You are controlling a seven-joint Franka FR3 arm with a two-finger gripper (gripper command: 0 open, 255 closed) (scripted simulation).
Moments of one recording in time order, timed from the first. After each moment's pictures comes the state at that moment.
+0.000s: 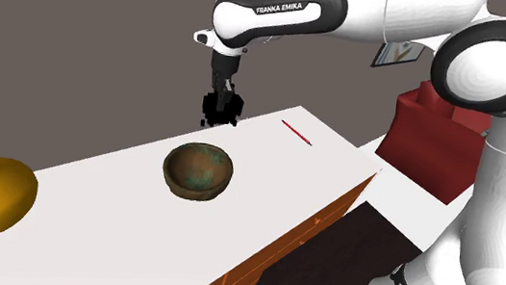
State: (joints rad) arm 0.27 0.45 0.01 -1.49 0.02 1.95 -1.07
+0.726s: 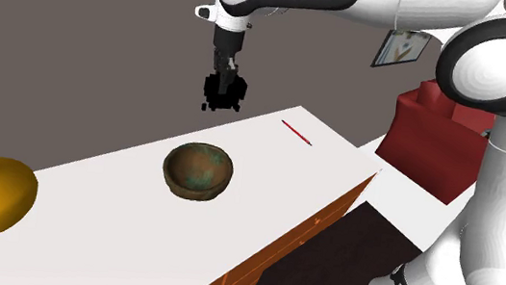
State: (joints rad) arm 0.27 0.43 0.01 -1.37 0.02 1.81 -1.07
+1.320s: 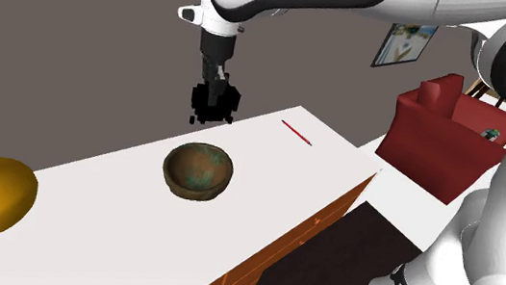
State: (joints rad) arm 0.36 0.30 0.05 -1.55 0.01 1.85 -0.94
